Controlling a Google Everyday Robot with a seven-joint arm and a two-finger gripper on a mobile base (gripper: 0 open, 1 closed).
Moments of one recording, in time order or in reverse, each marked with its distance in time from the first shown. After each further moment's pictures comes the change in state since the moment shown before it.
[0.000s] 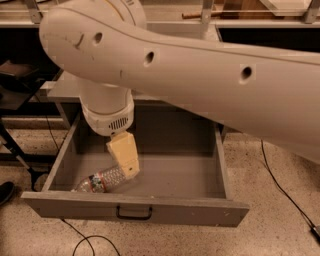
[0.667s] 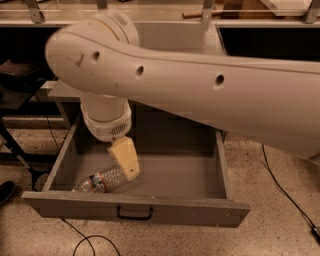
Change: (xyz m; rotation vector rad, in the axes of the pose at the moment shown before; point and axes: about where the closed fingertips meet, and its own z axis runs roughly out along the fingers) arm 0.003 -0.007 0.033 -0.029 0.007 -0.060
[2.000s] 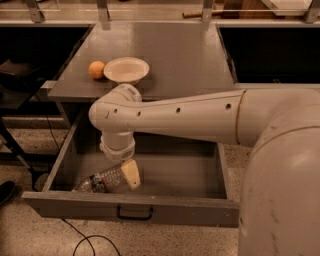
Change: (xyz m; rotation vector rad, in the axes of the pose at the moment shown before) arm 0.027 -0.029 0.194 -0.059 -0.078 -0.046
